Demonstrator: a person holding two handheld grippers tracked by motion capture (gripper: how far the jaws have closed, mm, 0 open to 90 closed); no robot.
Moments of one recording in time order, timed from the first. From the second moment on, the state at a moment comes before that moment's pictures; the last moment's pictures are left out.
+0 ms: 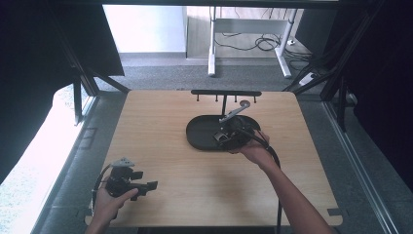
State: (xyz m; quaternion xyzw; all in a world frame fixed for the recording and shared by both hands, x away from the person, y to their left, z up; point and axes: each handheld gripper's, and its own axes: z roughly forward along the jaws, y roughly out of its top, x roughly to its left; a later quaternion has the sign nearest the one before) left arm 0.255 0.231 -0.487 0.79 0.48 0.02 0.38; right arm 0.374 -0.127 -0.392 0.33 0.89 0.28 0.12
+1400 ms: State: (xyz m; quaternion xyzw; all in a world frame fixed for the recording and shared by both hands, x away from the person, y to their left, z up) left arm 0.256 0.235 -0.487 0.79 0.48 0.02 0.39; right arm 0.439 -0.134 -0.411 0.40 0.87 0.26 0.15
